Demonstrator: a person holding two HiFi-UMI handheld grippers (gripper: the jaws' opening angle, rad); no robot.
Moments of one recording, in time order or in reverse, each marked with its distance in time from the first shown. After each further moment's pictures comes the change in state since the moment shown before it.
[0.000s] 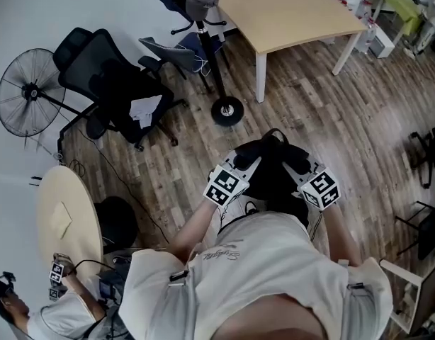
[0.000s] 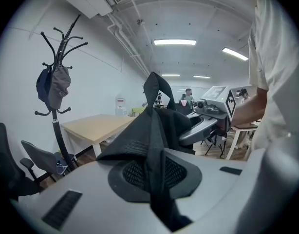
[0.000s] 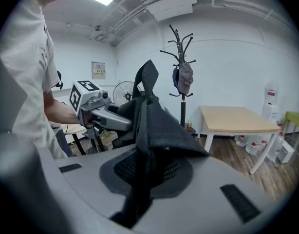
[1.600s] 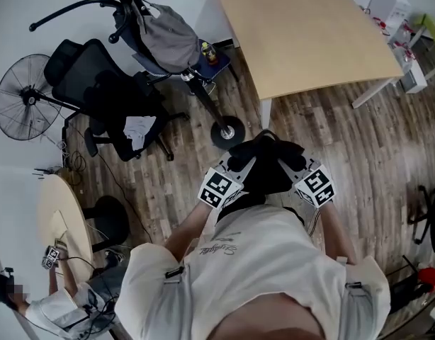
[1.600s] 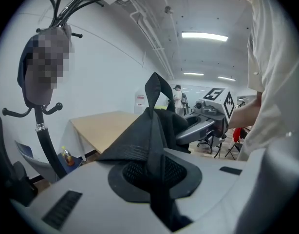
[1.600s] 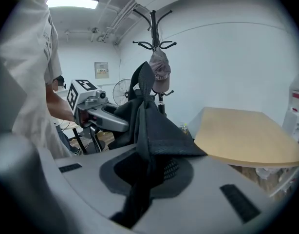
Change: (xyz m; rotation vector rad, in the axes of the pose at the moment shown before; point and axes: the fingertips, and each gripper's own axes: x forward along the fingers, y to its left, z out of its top) left arm 0.237 0.249 0.096 -0.139 0.012 0.167; right arm 0.151 -0.337 0.081 -0.074 0.033 0.184
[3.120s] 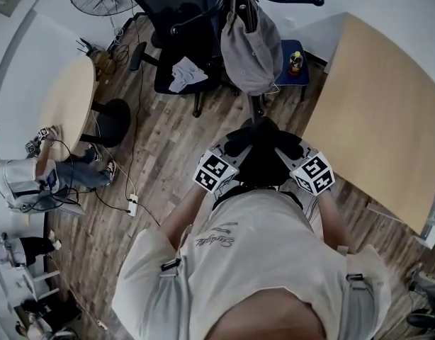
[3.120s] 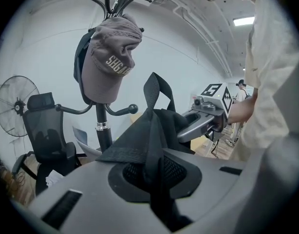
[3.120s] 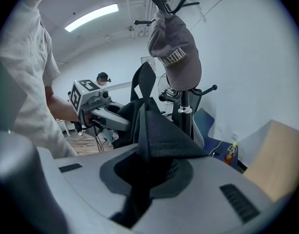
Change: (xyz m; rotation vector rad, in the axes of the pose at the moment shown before) left arm 0.009 0.195 0.023 -0.286 0.015 0.621; right arm 0.192 -0.104 0.100 -0.269 0.099 0.685
